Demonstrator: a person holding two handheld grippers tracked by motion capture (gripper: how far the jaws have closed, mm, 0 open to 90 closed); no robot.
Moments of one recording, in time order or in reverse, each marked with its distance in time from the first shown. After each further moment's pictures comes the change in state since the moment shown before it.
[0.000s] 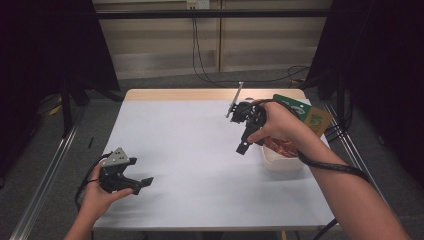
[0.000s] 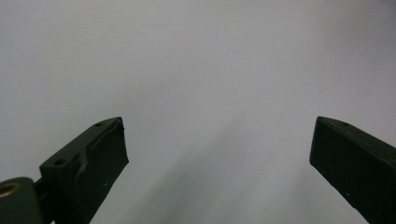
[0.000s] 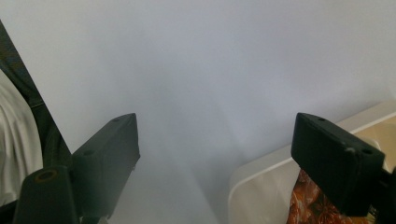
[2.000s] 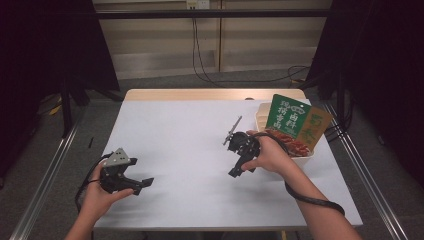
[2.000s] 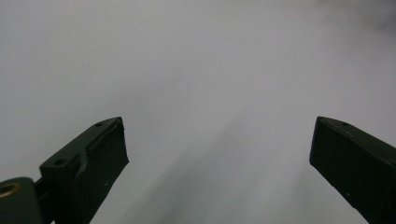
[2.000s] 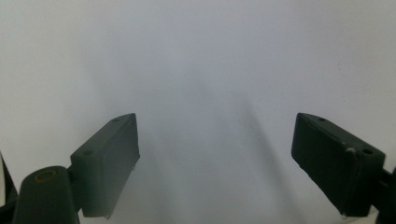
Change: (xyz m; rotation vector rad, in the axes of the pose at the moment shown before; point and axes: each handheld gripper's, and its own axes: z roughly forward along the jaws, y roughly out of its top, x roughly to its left) left arm -0.002 0.000 0.002 0.008 0.001 0.001; right arm 0.021 -0.025 0.091 -0.109 0.022 0.021
